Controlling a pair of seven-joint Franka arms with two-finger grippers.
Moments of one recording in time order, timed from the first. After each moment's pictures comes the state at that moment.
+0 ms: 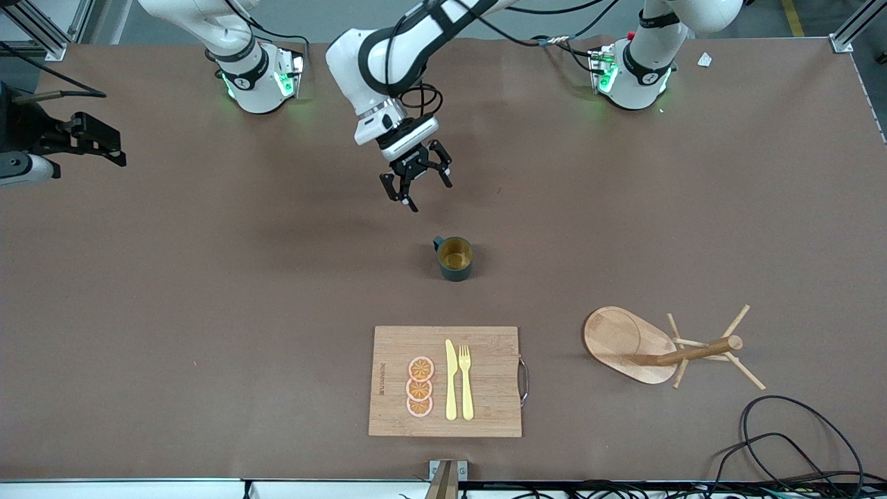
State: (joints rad) left arm -1.13 0.69 -0.05 -1.34 0.78 1.71 -2.16; right arm 0.13 0.01 -0.09 -1.46 -0.01 1.38 -0.16
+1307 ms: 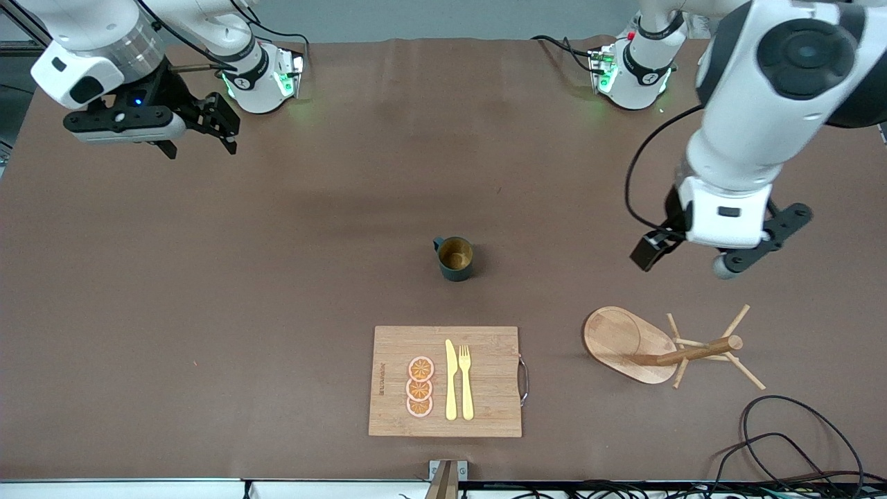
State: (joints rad) left arm -0.30 0.26 -0.05 -1.33 0.15 1.66 -0.88; right arm 0.20 -0.20 0.12 -1.83 0.01 1.73 0.28
